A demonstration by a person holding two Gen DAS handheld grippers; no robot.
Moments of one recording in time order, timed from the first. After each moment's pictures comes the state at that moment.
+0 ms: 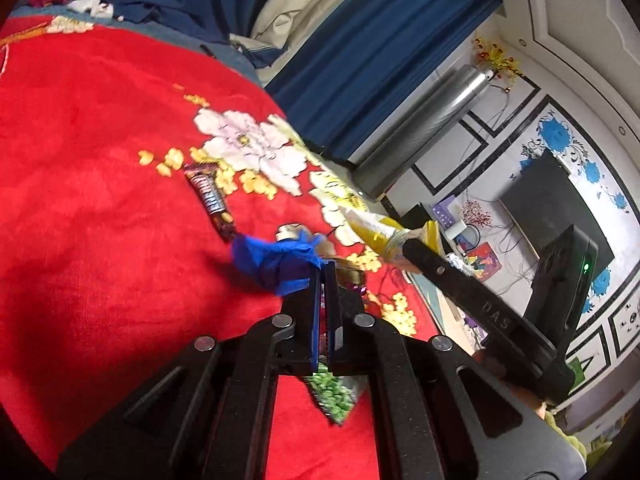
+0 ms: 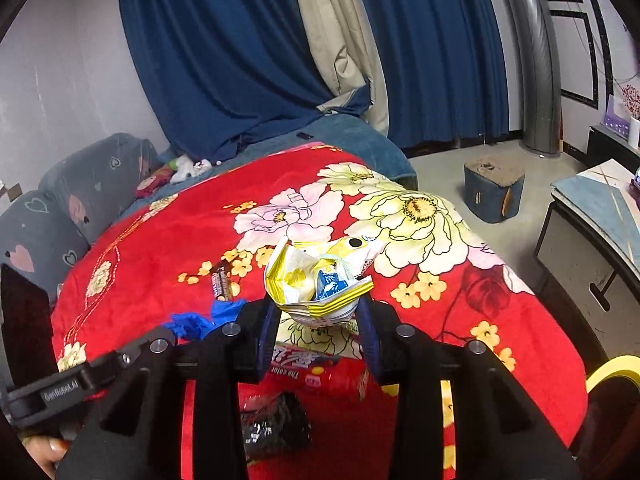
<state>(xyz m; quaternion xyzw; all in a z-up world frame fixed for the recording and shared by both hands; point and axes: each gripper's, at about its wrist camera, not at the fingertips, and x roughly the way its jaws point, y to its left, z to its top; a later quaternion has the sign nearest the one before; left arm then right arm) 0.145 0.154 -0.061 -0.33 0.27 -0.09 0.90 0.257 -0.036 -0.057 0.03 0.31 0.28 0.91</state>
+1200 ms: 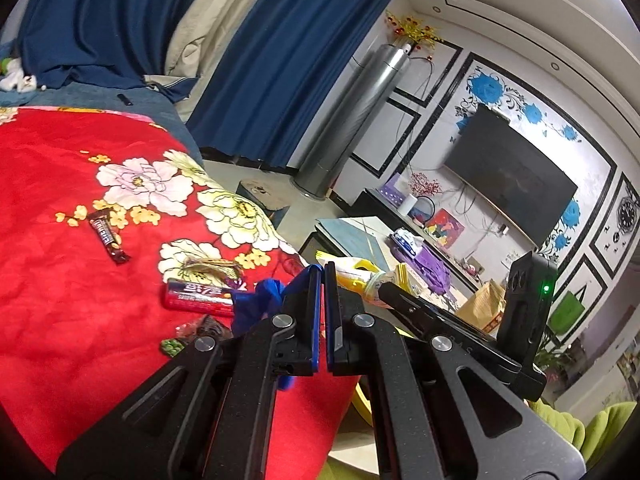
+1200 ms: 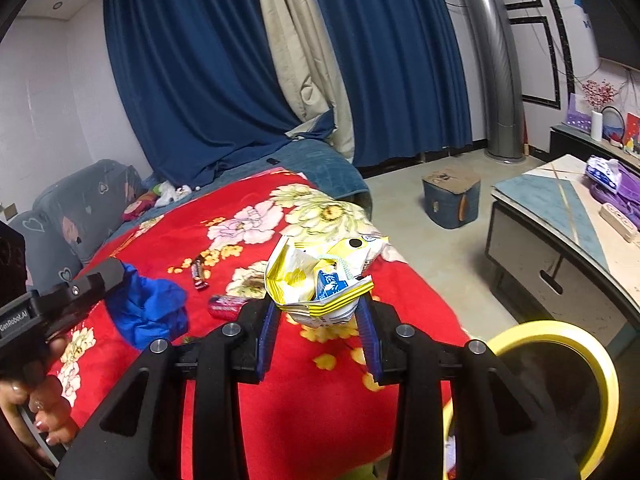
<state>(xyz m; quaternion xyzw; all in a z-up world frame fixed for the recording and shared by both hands) 0.112 0.062 0.002 -0.23 0.23 -0.18 0.93 0.187 -0.159 -0.031 0.06 0.28 0.23 0.93</state>
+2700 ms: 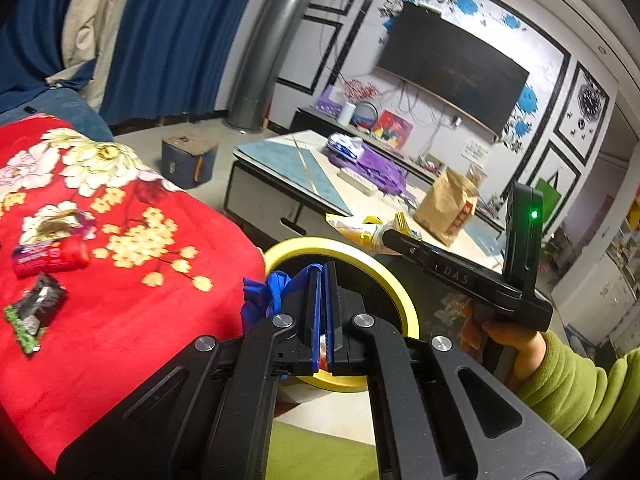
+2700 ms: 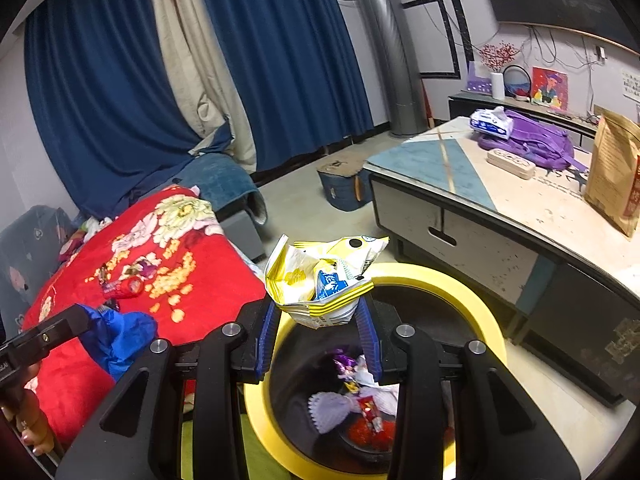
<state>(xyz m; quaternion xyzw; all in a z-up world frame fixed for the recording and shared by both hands) 0.117 -0.105 -0.035 -0.09 0.31 -0.31 0.89 0.142 -0.340 -0.073 0.11 0.30 0.08 0.94</state>
